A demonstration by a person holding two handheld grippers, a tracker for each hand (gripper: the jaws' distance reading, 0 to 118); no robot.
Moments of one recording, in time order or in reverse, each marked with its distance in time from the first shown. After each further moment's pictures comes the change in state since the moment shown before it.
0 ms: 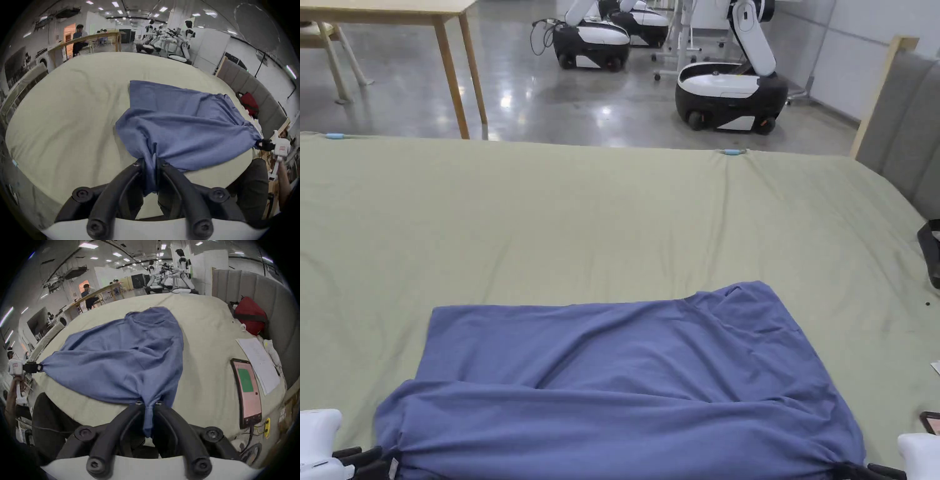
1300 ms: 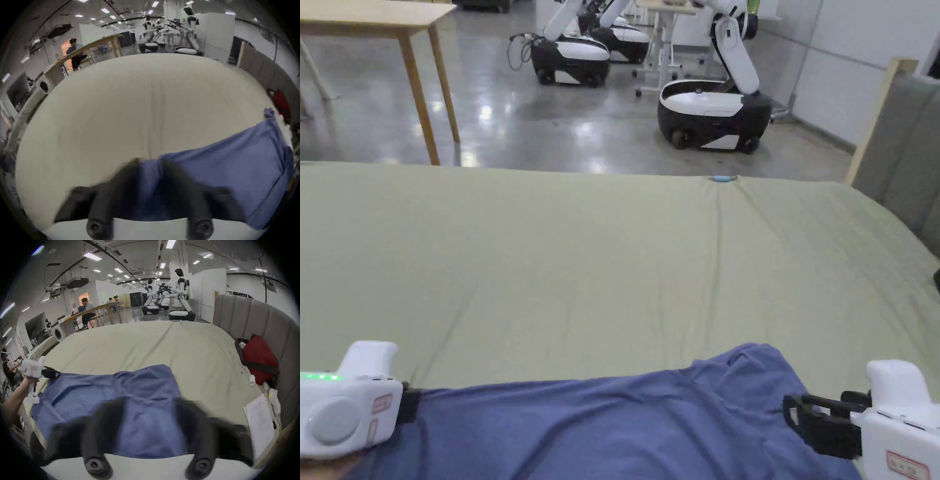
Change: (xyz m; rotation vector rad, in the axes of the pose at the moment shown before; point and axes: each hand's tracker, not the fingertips) left arm 0.046 0.186 -0.175 -0.015 0.112 -0.139; right arm 0.002 0.177 -0.103 0.143 -0.053 0.034
